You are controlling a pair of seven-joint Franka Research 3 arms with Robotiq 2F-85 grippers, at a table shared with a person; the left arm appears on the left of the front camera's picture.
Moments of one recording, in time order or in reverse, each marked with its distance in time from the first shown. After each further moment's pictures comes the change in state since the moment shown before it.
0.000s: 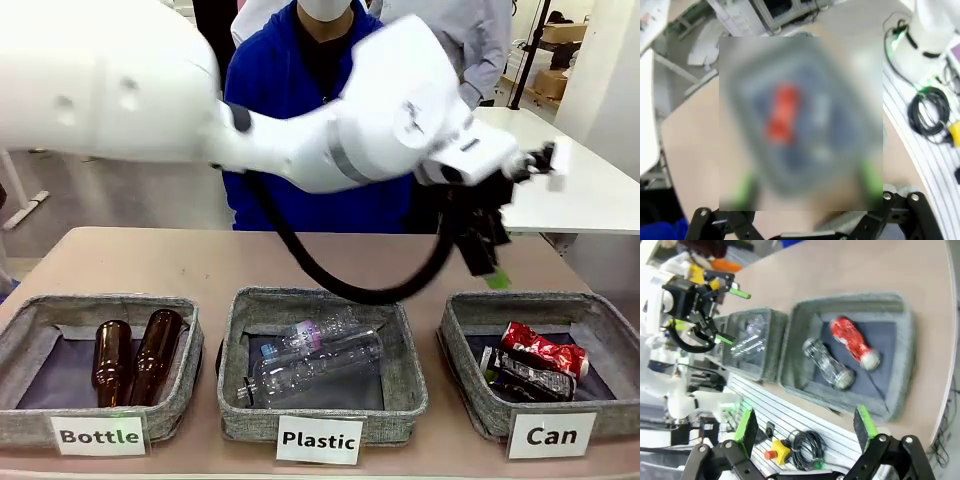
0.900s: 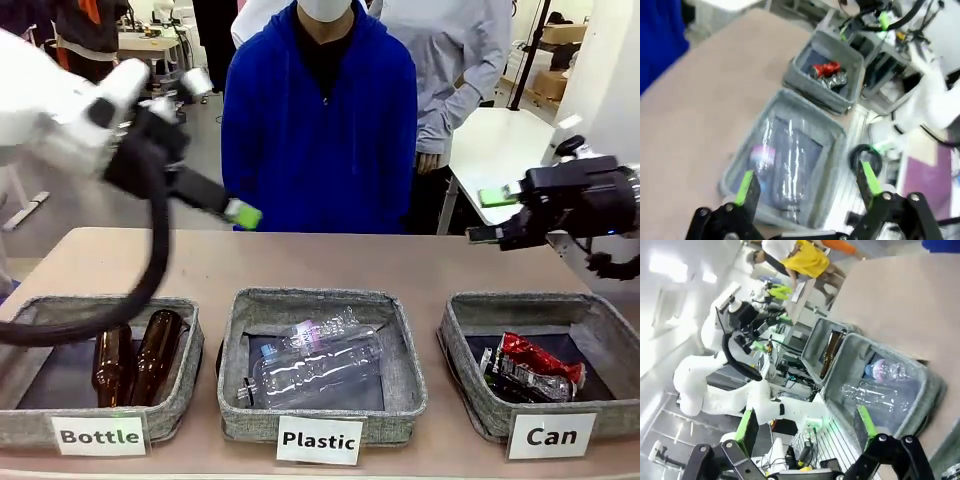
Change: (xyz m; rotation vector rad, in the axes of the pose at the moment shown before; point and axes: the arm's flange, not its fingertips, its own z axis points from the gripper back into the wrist) left arm -0.251 -0.196 0.241 0.196 -0.385 1.049; right arm 0.090 0.113 -0.243 0.534 0.116 0.008
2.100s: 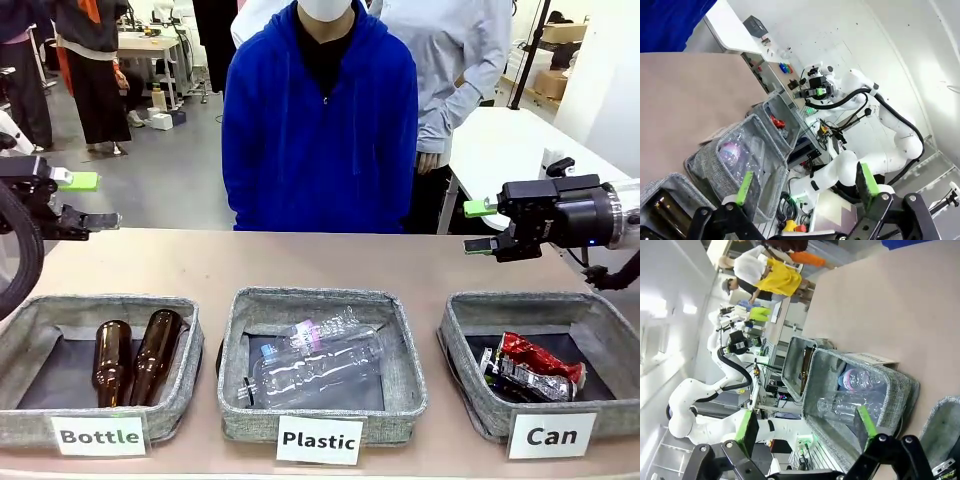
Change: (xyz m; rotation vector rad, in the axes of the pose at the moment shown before) left arm -0.119 0.105 0.112 -0.360 -0.406 0.443; right arm 0.006 -0.034 0.005 -0.097 -0.089 -0.109
